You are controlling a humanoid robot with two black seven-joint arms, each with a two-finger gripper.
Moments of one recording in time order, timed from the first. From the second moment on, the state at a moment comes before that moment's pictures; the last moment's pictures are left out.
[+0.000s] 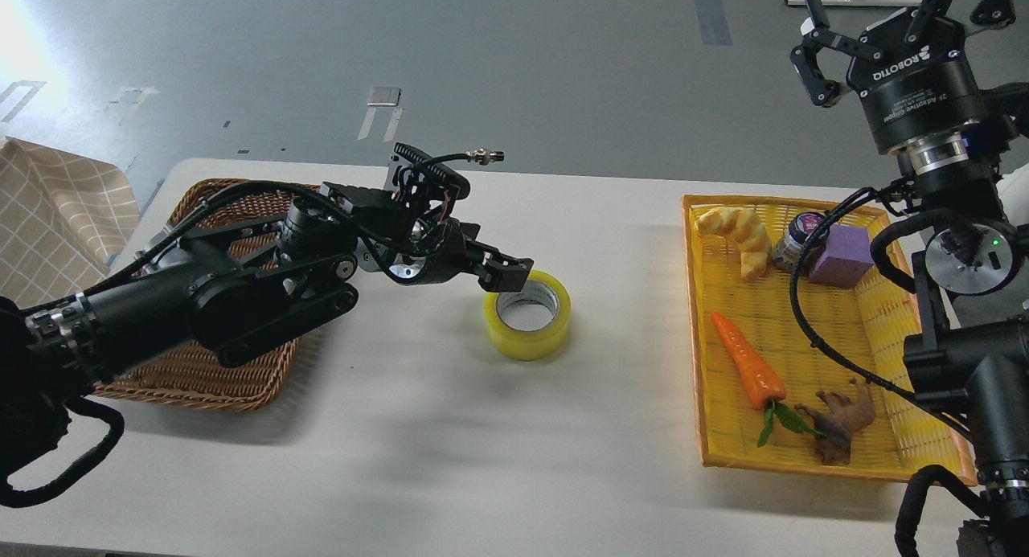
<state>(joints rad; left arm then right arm) -0.94 0.34 -0.39 -1.19 1.82 -0.49 0.02 0.60 -0.08 1.61 1.10 -0.53 0.49 0.02</state>
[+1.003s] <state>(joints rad) -0.92 0.21 -0.39 -0.99 1.81 -0.49 0.02 0.59 -0.08 1.61 1.10 -0.53 0.49 0.02</state>
